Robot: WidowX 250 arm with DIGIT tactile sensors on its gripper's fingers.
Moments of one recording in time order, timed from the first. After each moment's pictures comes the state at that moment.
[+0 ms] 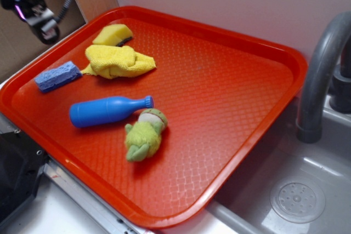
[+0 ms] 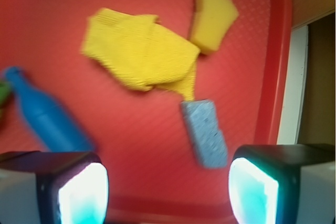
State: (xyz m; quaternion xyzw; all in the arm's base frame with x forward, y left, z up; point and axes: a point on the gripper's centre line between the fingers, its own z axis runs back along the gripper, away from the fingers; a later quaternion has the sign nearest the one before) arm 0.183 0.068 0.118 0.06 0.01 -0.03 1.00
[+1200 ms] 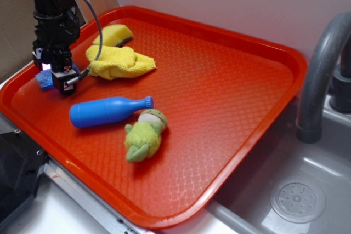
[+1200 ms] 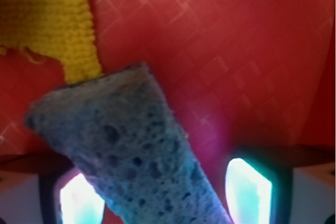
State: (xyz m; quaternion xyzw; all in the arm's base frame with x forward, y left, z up) arm 0.179 0.113 0.016 0.07 0.15 -0.02 0.99
